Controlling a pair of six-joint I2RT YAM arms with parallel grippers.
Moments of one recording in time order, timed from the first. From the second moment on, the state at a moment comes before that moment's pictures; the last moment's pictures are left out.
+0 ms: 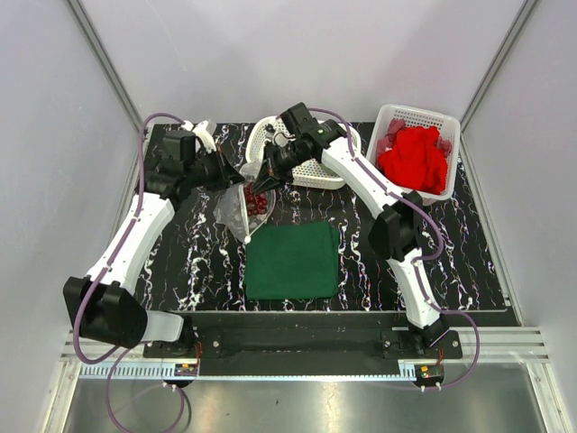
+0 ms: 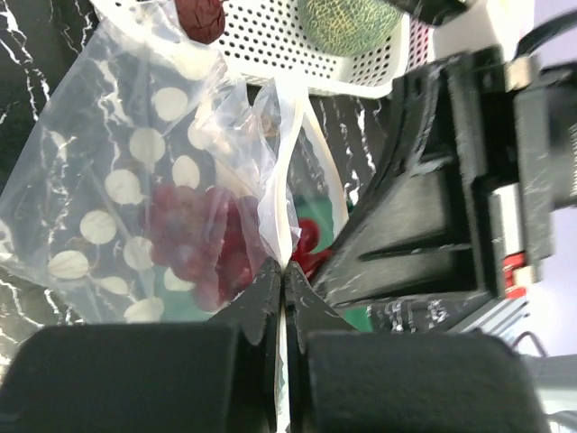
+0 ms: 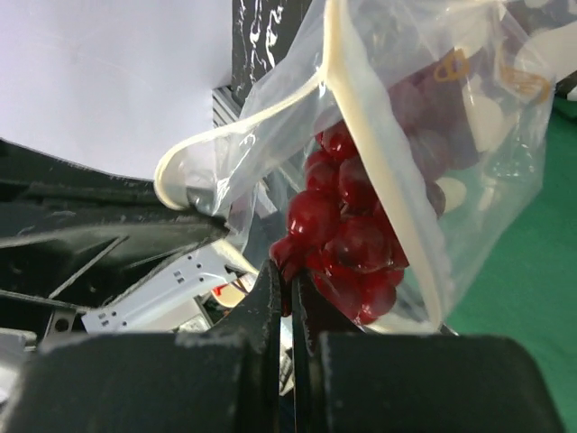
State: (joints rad) left arm -0.21 1.34 1.26 -0.53 0.41 -0.48; right arm 0.64 2.29 2.37 -0.99 -0.77 0.71
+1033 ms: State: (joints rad) left arm -0.20 1.32 1.36 -0.75 -0.06 -0.50; right arm 0.48 2.16 2.67 -0.77 -0.95 1.00
